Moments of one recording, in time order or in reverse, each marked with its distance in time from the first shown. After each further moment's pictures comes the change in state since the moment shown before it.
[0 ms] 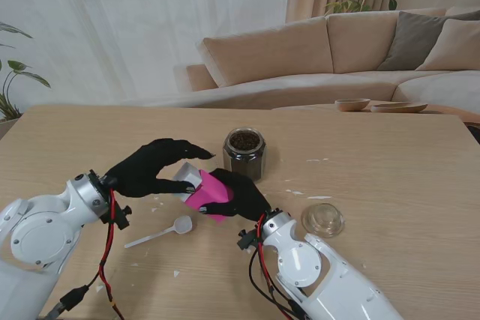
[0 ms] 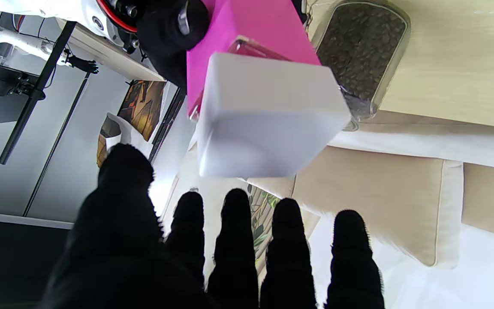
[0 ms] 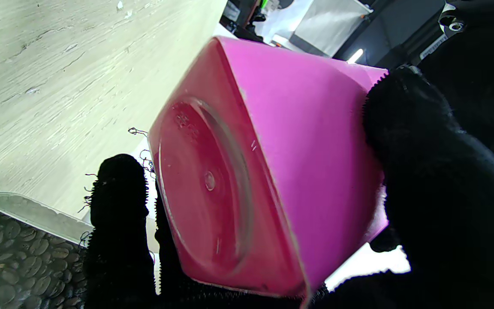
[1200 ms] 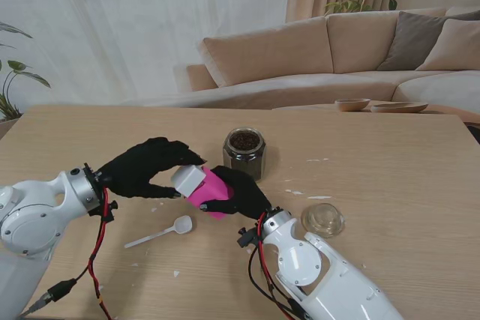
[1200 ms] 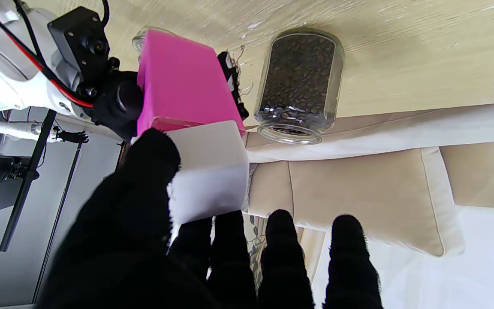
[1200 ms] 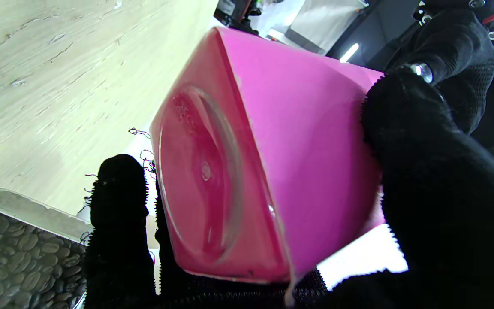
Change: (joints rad) left arm -0.054 0.032 -0.029 0.049 0.174 -0.133 -0.048; right arm 0.004 -0.001 0.001 0.000 0.011 -0.012 -0.010; left_hand 0.026 -0.154 0.273 0.010 -0.031 0.072 -0.078 0.016 -0.059 -0.078 -0.038 -0.046 -0.060 -0.065 -0.052 -0.094 0.002 -0.026 -0.097 -0.026; right_hand 0.012 0.003 -0.006 -0.039 0.000 0.000 0.000 -0.001 0.000 0.000 -0.009 -0.003 0.000 0.000 -0.008 -0.001 -0.001 0.000 0.000 0.000
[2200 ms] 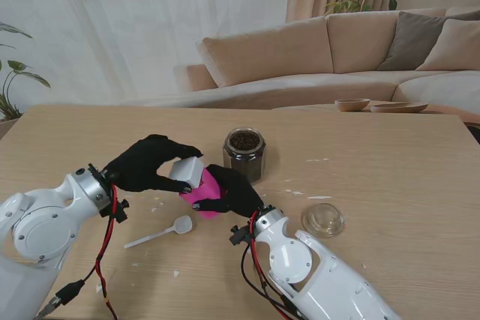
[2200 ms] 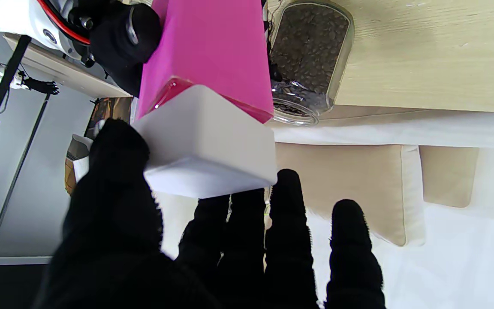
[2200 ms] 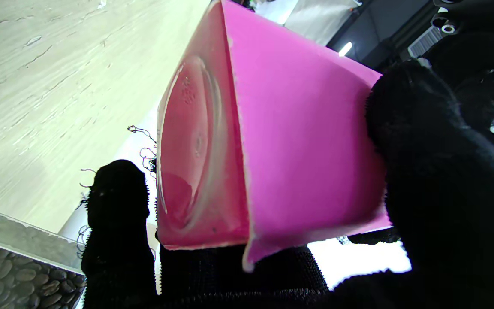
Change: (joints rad) left arm 0.033 -0.029 0.031 -0.071 -0.038 0.206 0.056; right arm 0.049 -0.030 -0.051 0.060 0.009 -0.023 -0.040; left_hand -0.002 0.029 -0.312 -0.015 0.168 0.132 0.125 0.032 0.213 0.197 0.283 0.562 0.179 0.077 0.362 0.352 0.027 0.029 0.249 0.066; right_hand 0.000 -0.021 -0.012 0.000 0.019 -0.017 0.023 -0.017 0.011 -0.014 0.014 0.009 0.011 0.000 0.017 0.008 0.062 0.010 0.094 0.061
